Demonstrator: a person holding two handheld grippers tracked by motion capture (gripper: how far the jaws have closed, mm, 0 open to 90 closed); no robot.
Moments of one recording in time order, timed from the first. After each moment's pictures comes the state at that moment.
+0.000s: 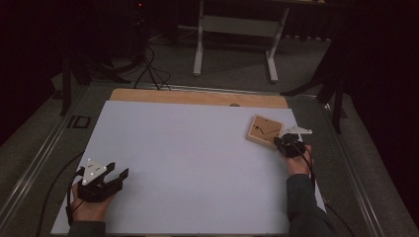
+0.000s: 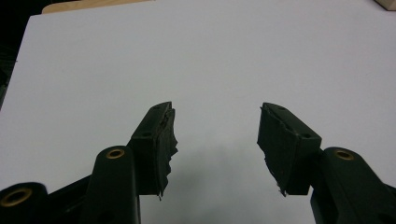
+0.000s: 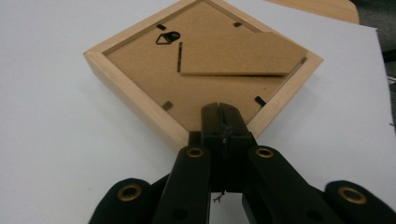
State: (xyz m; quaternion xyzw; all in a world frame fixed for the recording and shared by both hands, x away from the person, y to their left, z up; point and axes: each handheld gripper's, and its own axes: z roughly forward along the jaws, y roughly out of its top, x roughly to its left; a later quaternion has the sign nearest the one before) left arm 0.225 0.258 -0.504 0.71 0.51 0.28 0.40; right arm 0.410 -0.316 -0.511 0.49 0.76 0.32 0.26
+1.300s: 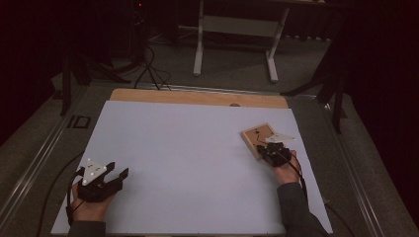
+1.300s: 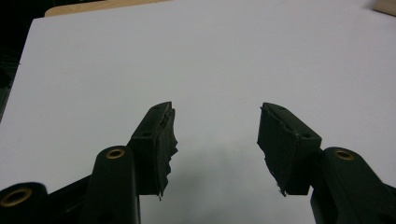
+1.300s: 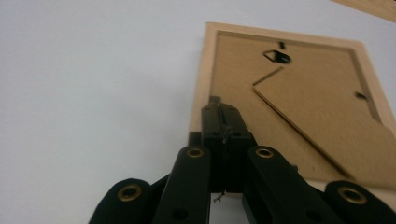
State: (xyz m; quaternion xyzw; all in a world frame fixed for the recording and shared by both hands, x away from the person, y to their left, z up) left arm 0.225 0.257 -0.504 0.71 0.51 0.28 0.40; right arm 0.379 -0.265 -0.512 0.42 0.81 0.35 0.22
